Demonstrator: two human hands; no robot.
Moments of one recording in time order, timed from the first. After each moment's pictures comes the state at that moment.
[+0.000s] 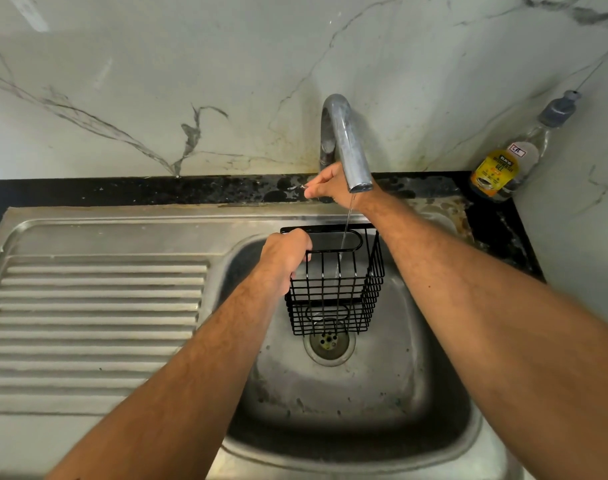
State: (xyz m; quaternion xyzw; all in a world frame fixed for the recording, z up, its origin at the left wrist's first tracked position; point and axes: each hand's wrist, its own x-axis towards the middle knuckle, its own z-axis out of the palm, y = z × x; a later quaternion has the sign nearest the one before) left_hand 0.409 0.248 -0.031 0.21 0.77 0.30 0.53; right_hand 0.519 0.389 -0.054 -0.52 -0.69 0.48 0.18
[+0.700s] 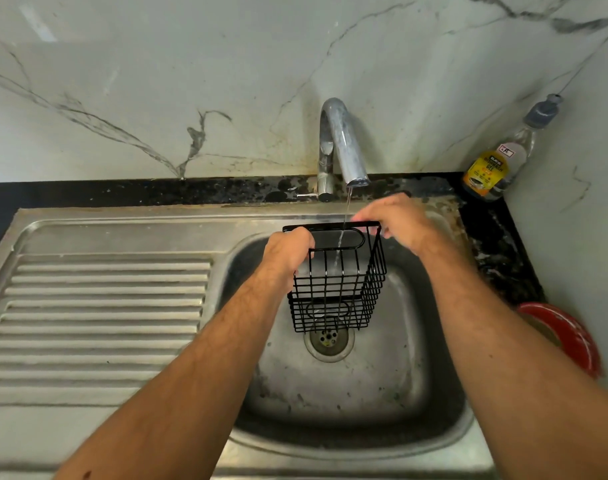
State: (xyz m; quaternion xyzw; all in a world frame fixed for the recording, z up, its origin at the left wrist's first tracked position) left_hand 0.415 0.235 -0.017 0.22 0.76 0.31 0.52; right_hand 0.604 0.310 -0.030 -0.56 -0.64 0.50 0.18
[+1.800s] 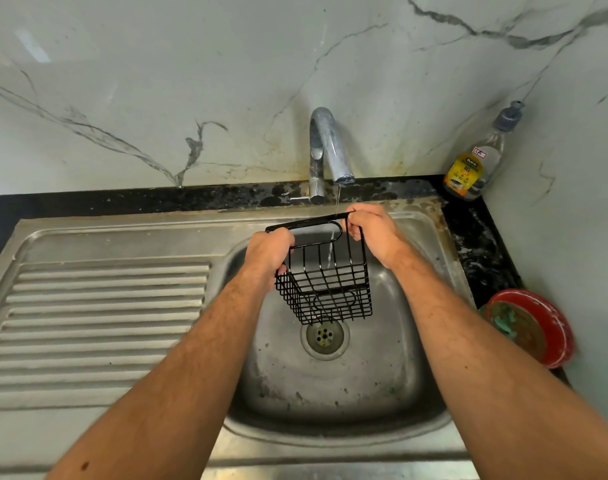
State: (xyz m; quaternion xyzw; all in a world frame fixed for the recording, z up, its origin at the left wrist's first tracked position) left_hand 0.396 0.226 -0.020 0.25 0.77 0.32 0.50; right_hand 0.581 0.282 -0.039 -0.52 -0.57 0.54 0.32
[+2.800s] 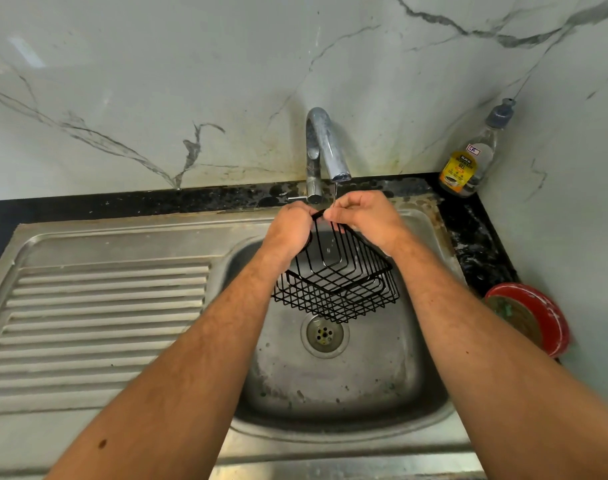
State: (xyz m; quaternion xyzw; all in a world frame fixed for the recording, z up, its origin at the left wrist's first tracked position) left_hand 0.418 0.249 -0.002 0.45 0.70 0.31 0.46; right_hand 0.578 0.280 -0.008 -0.53 -0.61 0.51 0.29
